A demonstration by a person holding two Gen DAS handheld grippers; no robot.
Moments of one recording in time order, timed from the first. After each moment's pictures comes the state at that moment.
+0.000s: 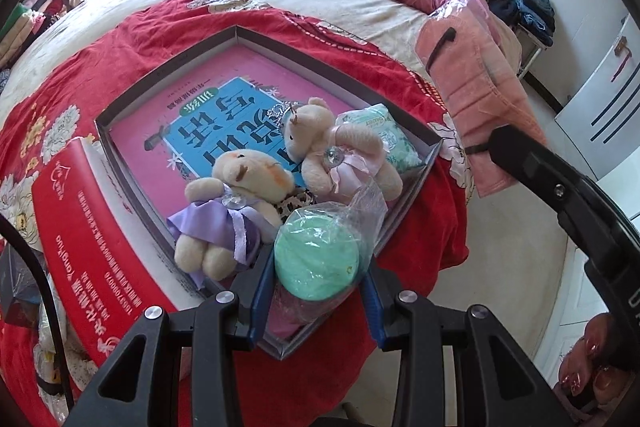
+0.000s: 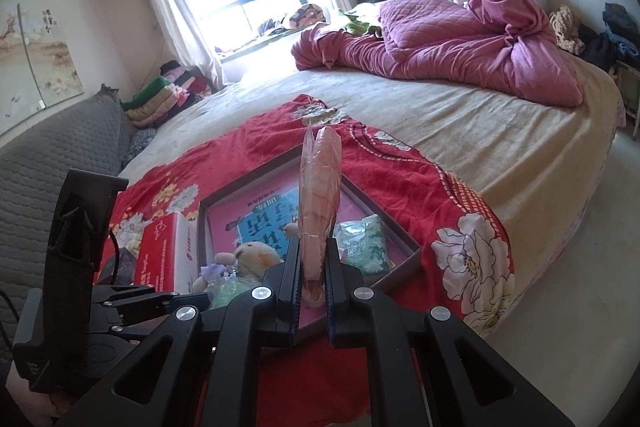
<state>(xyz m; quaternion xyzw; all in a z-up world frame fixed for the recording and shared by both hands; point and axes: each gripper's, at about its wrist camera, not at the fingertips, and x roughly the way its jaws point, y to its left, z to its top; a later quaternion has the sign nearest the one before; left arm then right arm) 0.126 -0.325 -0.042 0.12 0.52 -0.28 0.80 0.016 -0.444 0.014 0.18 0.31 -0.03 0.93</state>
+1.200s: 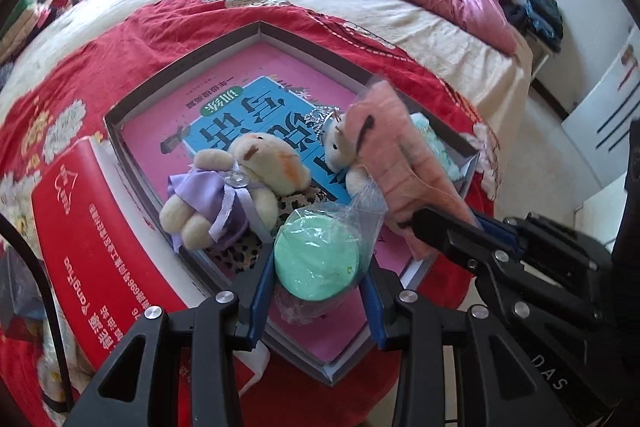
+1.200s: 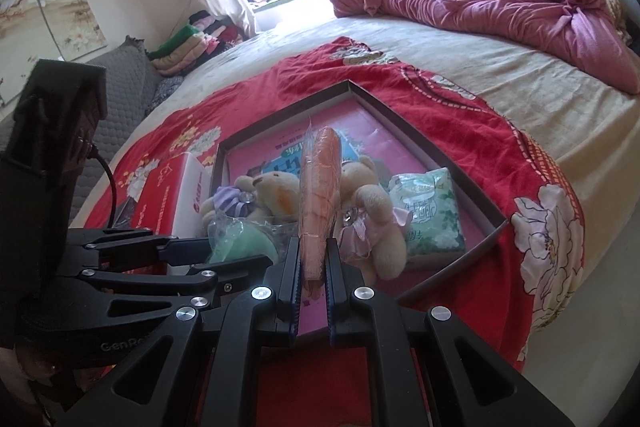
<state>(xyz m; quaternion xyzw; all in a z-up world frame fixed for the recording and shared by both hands) 0.152 -0.310 -0.053 0.12 0.52 -0.27 0.80 0.066 -0.418 -0.039 0.16 0.39 0.05 0.91</state>
